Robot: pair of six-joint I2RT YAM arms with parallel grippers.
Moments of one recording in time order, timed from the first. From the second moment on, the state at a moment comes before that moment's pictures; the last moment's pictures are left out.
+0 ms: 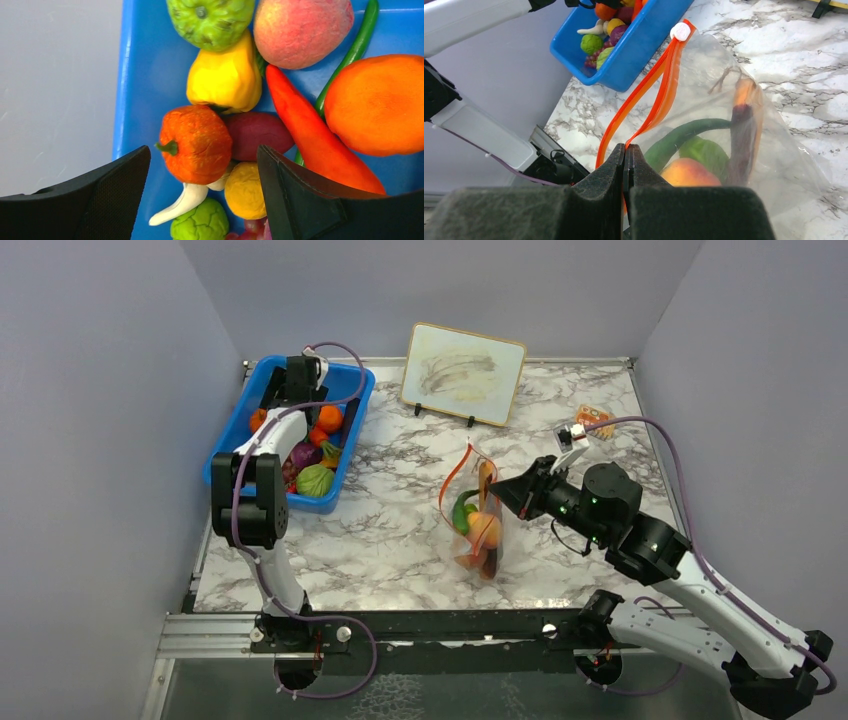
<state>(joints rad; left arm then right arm) -0.04 1.85 1.39 -0.19 -0.48 0.44 0.84 0.75 0.91 -0.37 0.08 0.60</state>
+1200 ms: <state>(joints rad) 0.02 1.98 1.42 -0.17 -0.52 0.48 0.84 0.68 0.91 -0.41 0.12 0.60</state>
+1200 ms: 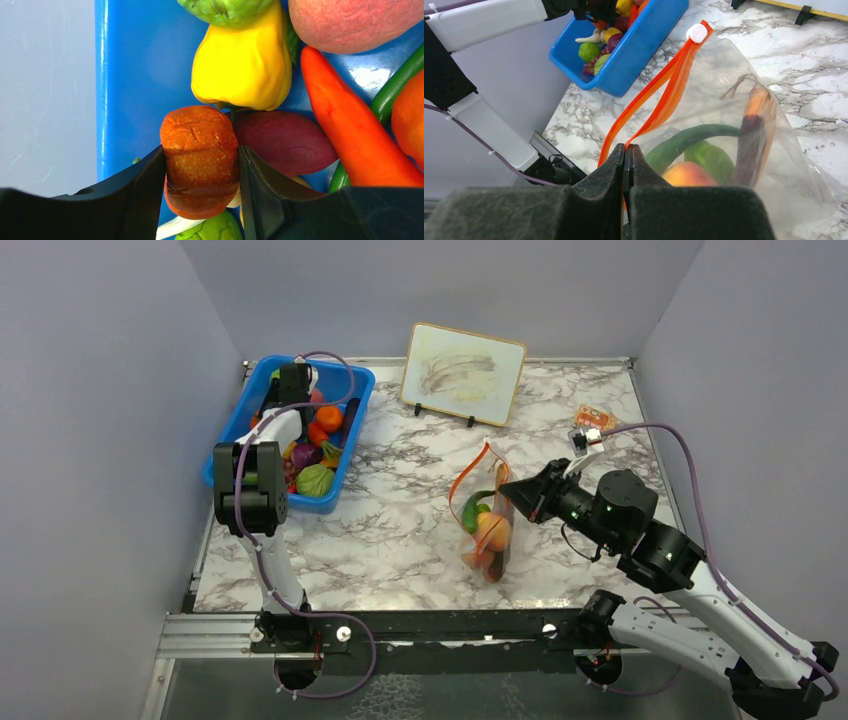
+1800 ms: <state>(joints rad) -0.15 1.71 1.39 -0.29 -0.47 0.38 0.84 0.69 0.88 -0.41 0.11 0.60</state>
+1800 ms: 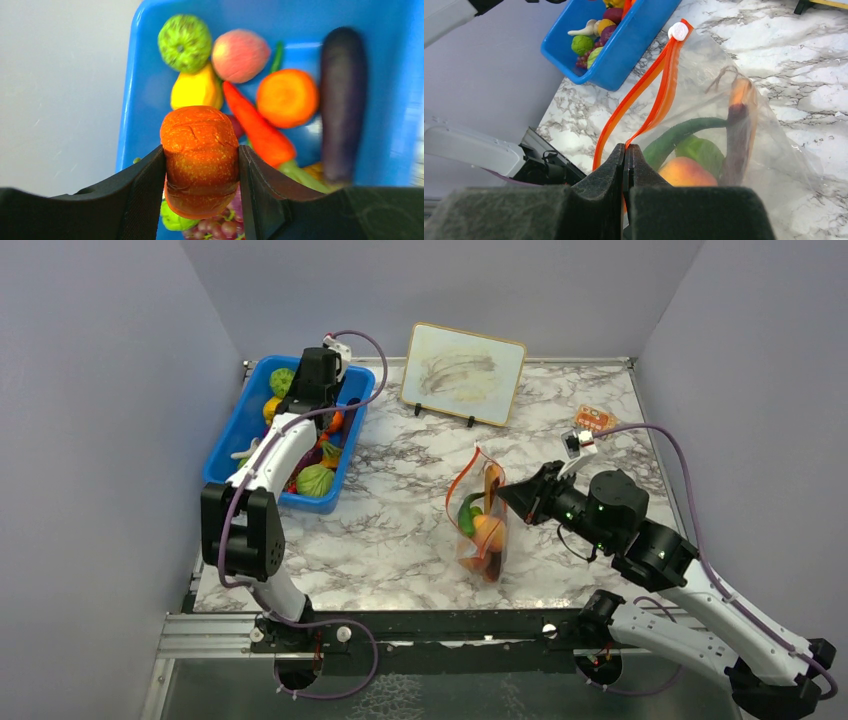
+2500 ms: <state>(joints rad) -0.21 1.19 1.15 -0.25 0.43 -0.09 0.84 0.71 0.88 -0.40 0.10 0.61</state>
